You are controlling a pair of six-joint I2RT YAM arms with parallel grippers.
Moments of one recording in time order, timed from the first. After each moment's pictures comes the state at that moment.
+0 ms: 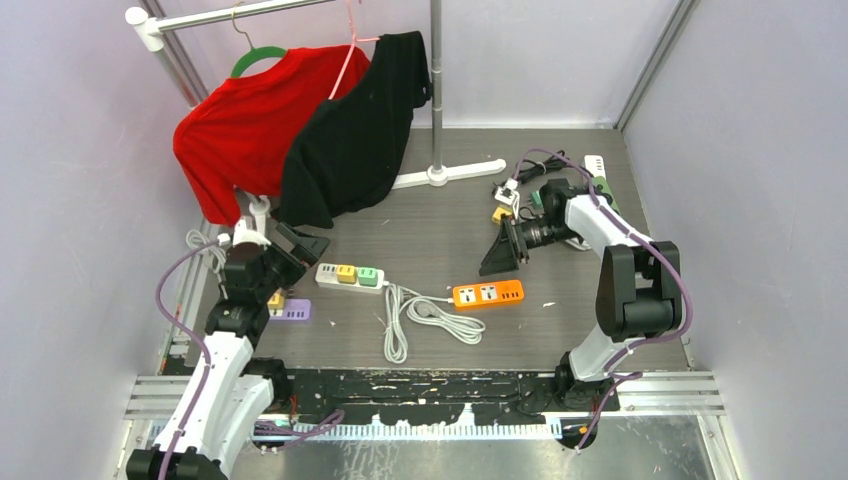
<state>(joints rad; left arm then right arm) -0.06 0.68 0.43 -0.18 0.13 -0.85 0.08 1.64 1.11 -1.05 -1.25 -0.70</state>
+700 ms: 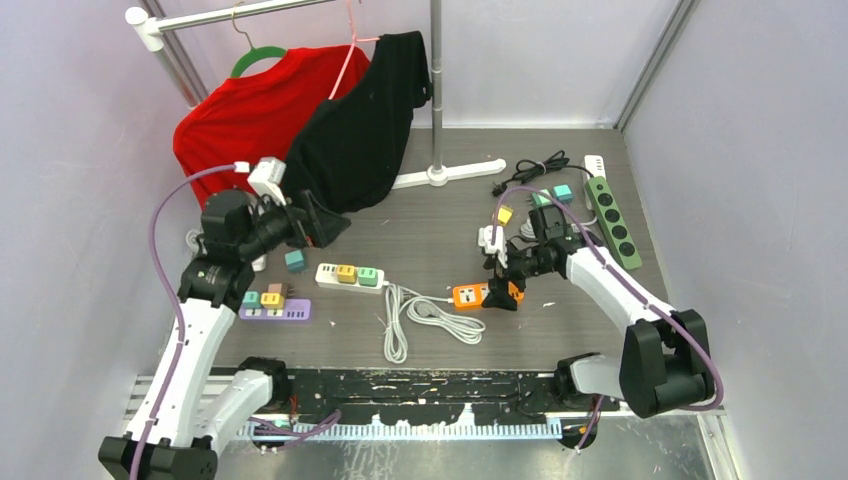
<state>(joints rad) -0.12 0.85 0.94 -0.36 0.53 -0.44 0.22 1.26 0.80 -0.68 -0.89 -0.96</state>
